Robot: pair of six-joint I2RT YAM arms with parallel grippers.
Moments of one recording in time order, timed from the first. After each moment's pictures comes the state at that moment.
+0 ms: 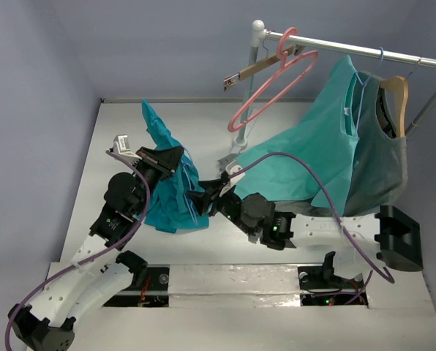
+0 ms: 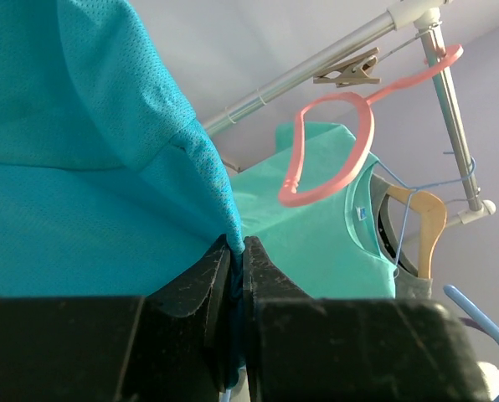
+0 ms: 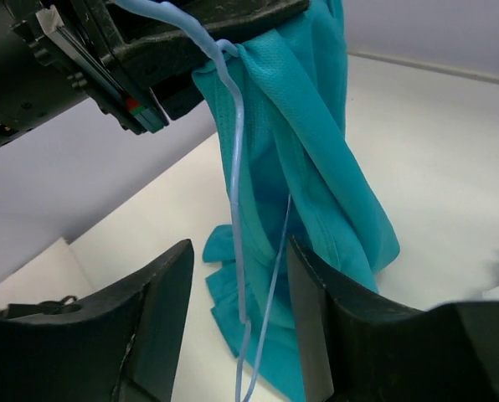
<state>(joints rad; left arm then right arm) -0.56 0.66 0.64 0.14 -0.19 -0.95 1.30 1.40 0.86 0.63 0.49 0.23</state>
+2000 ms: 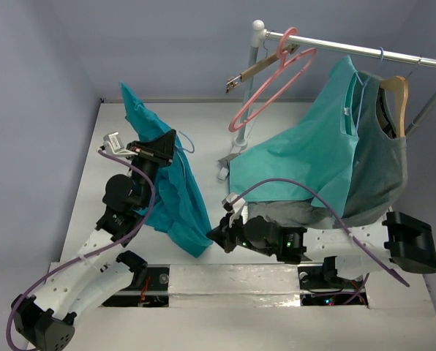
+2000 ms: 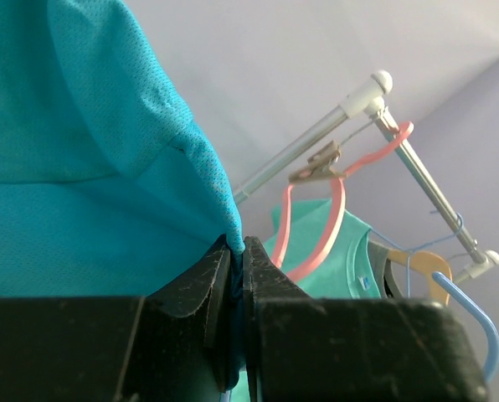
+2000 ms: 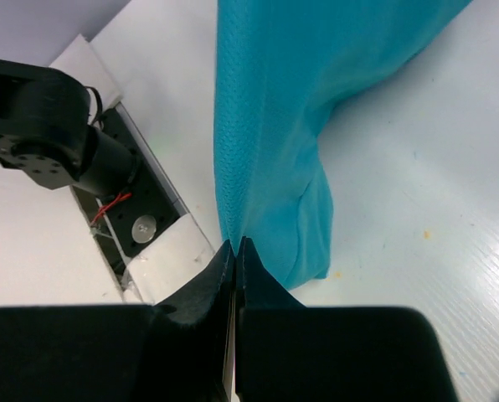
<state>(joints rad) -0.56 0.73 0.66 0.41 -0.34 -0.77 1.38 1.28 0.59 0.39 0.25 0.51</state>
